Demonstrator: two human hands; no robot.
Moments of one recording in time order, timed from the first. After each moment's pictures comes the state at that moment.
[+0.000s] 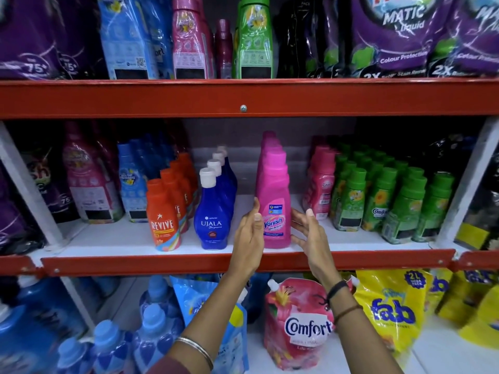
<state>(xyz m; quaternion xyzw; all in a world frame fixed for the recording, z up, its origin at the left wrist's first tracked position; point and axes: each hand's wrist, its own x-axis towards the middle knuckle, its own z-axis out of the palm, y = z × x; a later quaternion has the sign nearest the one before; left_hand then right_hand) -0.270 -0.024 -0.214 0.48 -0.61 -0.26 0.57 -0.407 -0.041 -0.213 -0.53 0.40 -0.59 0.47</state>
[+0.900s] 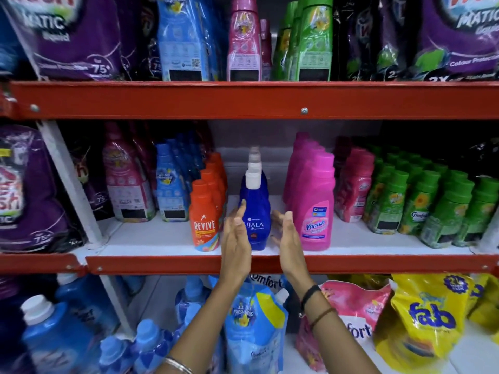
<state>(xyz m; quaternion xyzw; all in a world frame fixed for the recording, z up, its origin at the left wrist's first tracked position) -0.170 -0.001 -0.218 0.46 -0.56 -0.24 0.65 -0.274 -0.021 -0.214 -0.56 0.38 -0.58 0.45</state>
